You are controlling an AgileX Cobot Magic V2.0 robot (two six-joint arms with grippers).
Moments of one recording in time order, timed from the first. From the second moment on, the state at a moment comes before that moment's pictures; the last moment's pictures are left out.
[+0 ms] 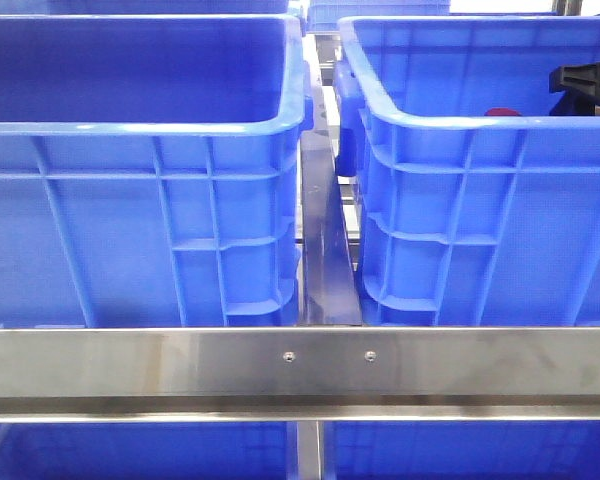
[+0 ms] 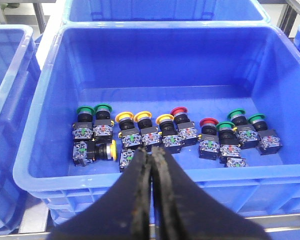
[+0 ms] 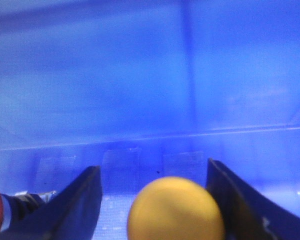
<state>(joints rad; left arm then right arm) -0.20 0.39 -0.75 0.15 0.75 -0.22 -0.17 1.92 -1.26 1.82 0.22 -1.75</state>
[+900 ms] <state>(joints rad) -0.20 0.39 -0.75 0.15 0.75 -0.22 -0.17 1.10 -0.84 1.82 0.21 -1.75</state>
